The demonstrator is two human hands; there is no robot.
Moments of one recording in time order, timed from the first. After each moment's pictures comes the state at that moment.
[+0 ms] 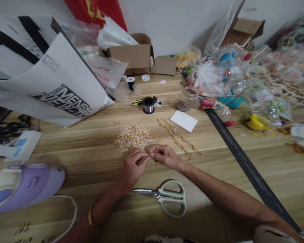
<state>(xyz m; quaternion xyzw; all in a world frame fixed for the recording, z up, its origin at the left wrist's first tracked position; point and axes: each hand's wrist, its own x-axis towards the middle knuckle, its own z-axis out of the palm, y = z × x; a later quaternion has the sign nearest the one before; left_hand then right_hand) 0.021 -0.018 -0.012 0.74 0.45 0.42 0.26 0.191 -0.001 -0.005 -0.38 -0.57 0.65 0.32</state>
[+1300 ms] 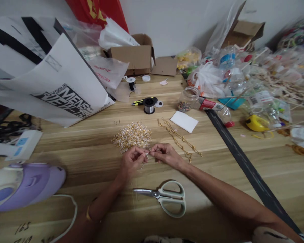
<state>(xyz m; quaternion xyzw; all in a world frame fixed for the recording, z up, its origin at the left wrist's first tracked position) 0.016 -0.012 -0.004 0.55 0.49 0.41 0.54 0.190 0.002 -0.005 -0.42 -0.55 0.63 0.34</state>
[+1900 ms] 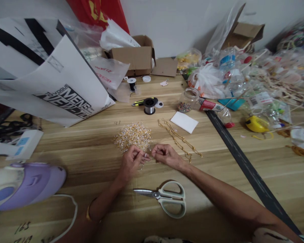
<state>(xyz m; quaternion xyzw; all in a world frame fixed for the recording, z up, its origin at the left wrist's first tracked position) 0.015 -0.011 -0.014 0.51 0.52 0.40 0.56 0.192 0.001 -0.011 -0.41 -0.56 0.64 0.32</state>
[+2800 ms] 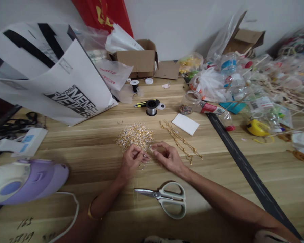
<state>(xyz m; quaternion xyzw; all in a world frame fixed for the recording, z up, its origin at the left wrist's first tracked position) 0.014 -0.012 -0.005 0.48 0.52 0.43 0.56 0.186 -0.014 -0.001 -0.48 -0.60 0.52 0.38</state>
